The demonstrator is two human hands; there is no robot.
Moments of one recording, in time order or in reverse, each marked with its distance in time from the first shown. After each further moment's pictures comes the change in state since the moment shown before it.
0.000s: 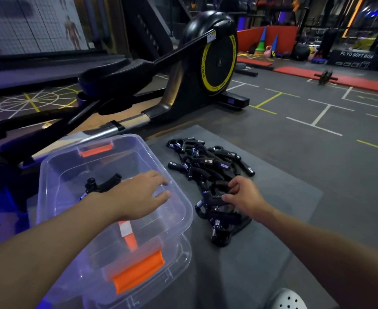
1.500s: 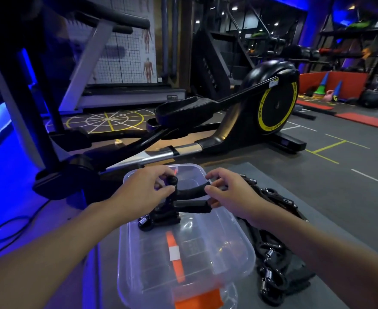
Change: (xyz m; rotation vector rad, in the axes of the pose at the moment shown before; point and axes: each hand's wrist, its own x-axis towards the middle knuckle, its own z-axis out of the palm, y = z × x) left_hand -0.080 -0.072 -0.075 -0.387 0.555 -0.157; right_hand -0.055 -0.225 0.042 0.187 -0.408 -0.404
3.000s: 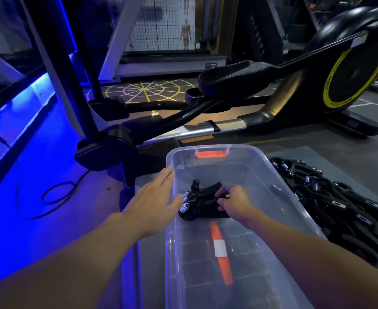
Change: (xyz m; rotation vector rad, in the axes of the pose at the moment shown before) left_hand -0.022 -0.134 0.016 0.304 -0.137 -0.289; right_hand 0.135 0.126 0.151 -0.110 -0.005 0.185
